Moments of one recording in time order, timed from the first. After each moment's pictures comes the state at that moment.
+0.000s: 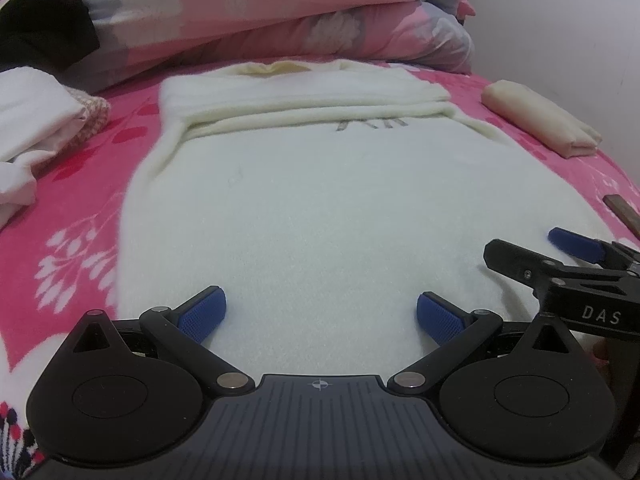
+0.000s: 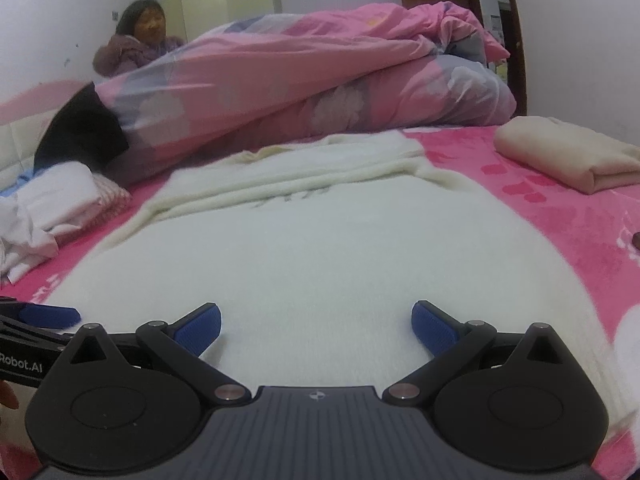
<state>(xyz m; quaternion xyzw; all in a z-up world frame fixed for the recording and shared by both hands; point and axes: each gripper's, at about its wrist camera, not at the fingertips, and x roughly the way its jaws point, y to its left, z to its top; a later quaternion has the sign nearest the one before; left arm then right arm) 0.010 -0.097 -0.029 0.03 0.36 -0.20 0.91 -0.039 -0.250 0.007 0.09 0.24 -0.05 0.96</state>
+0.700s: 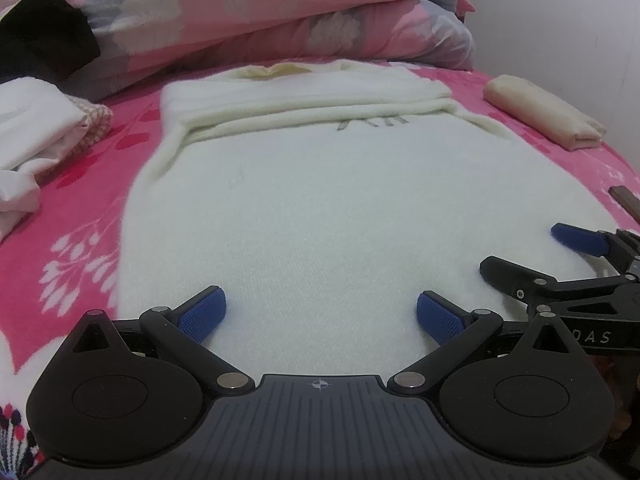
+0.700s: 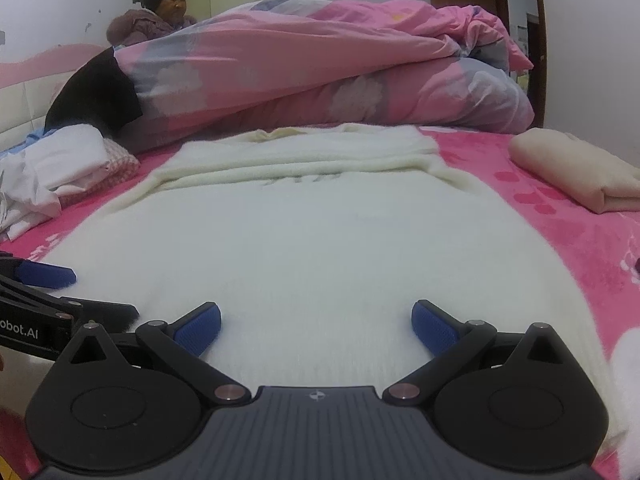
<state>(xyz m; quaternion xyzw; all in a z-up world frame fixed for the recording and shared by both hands) 0.008 -0.101 -0.030 0.05 0.36 -0.19 0.91 -0.035 -0.240 0.002 0.04 0.26 -0.04 0.96</state>
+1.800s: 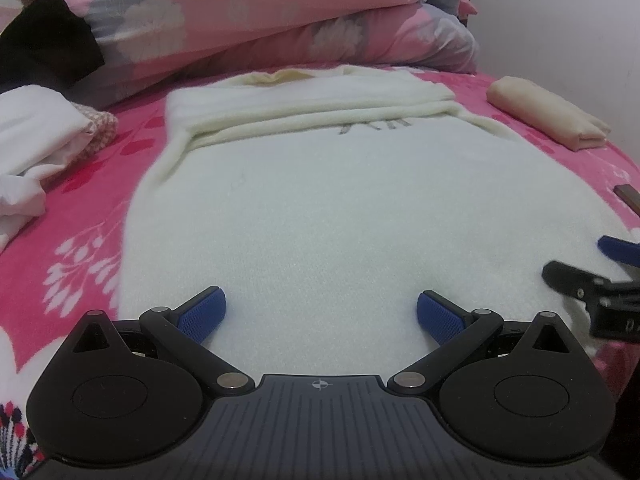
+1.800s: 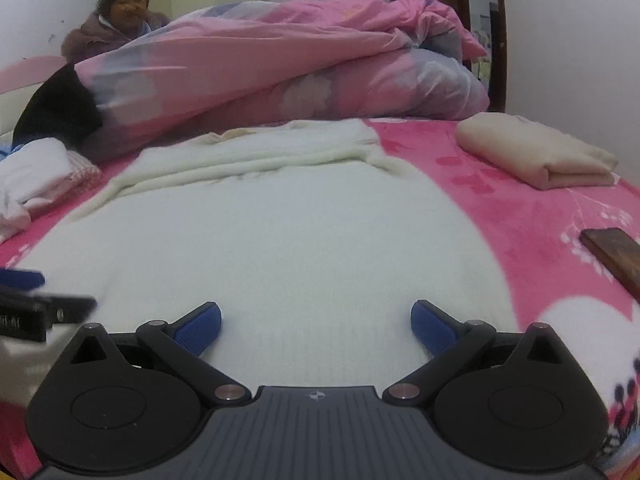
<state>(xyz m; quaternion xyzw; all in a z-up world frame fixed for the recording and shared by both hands) 0.003 -0.105 -0.032 0.05 0.35 -0.18 0.92 -0.064 -0.271 0.005 0.05 0.27 -0.09 0.96</state>
